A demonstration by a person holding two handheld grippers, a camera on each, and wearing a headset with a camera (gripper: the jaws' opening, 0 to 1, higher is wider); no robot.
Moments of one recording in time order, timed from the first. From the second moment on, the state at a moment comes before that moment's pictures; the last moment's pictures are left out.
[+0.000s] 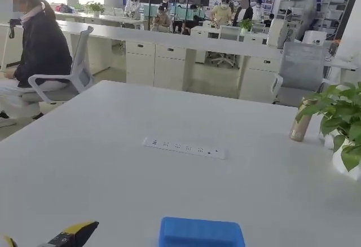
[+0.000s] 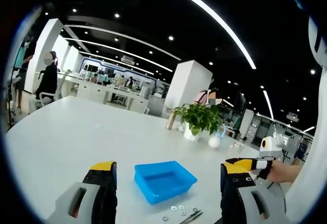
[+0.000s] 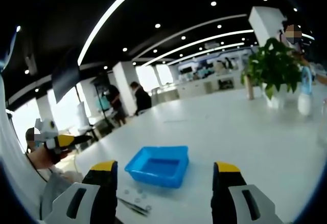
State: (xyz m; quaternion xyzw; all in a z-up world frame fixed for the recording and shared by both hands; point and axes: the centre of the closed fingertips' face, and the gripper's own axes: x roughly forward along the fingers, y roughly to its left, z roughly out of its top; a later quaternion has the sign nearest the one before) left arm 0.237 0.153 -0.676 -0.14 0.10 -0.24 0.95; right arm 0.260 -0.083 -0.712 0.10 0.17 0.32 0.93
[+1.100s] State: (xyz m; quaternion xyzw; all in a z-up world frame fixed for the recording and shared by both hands) left arm 0.232 0.108 -0.709 -0.06 0.19 -0.32 0.93; right arm 0.258 -0.067 -0.736 0.00 0.22 0.36 0.91
